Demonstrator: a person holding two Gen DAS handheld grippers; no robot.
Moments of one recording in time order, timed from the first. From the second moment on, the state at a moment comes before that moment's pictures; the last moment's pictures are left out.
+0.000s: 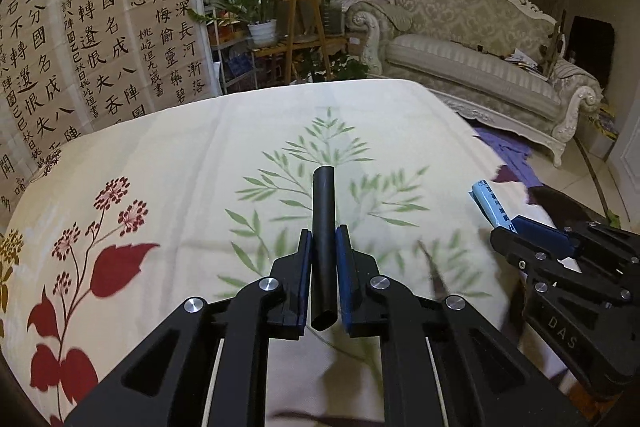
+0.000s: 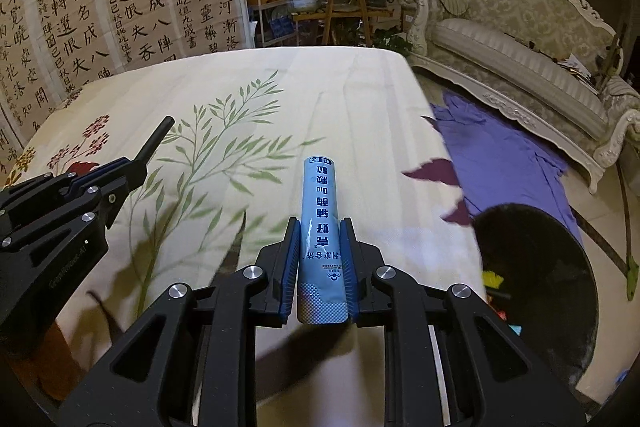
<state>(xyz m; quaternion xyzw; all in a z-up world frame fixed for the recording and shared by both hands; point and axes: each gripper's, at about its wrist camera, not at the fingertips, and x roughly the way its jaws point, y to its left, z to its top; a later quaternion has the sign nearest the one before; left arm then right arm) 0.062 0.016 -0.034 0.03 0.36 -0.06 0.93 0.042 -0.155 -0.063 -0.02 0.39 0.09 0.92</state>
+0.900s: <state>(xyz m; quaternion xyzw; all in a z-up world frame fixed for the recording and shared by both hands) 0.017 -0.112 -0.024 0.04 0.32 -0.14 0.93 -0.027 -0.303 -0.050 0.03 0.33 -0.08 0.94</state>
